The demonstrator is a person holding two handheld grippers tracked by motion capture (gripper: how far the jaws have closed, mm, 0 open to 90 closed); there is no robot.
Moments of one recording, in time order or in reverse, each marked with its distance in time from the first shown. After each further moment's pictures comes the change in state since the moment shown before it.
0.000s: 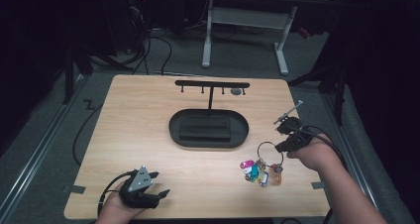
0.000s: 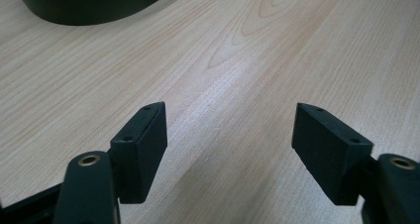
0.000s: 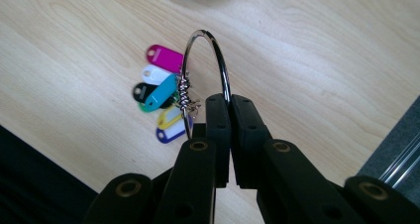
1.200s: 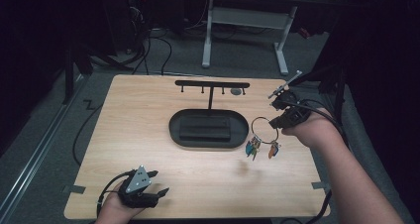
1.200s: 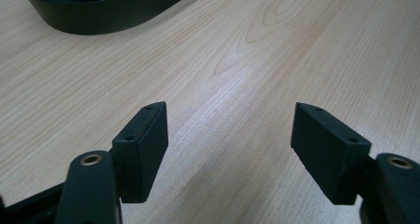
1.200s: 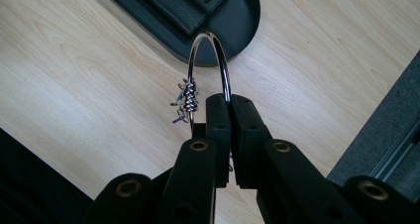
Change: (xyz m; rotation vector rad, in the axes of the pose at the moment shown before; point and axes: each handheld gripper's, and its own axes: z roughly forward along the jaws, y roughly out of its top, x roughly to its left) left arm 0.002 -0.001 -0.004 -0.023 0.015 0.009; right arm 0.015 0.050 -0.064 -0.099 -0.063 -0.073
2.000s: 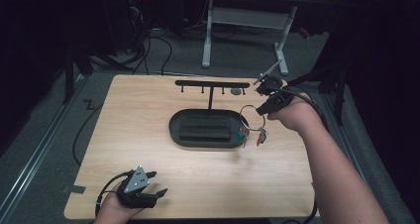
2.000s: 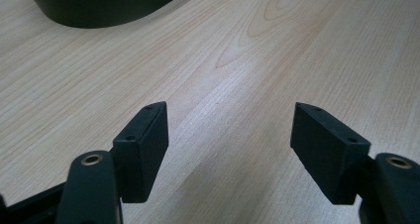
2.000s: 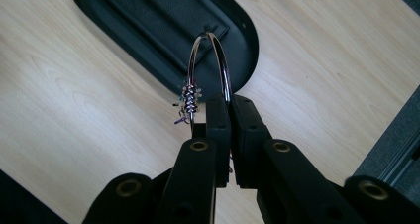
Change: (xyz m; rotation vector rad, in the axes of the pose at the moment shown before) left arm 0.002 -0.004 -0.002 0.006 -0.004 -0.006; right arm -0.008 0.049 0.019 -0.012 0.010 -0.005
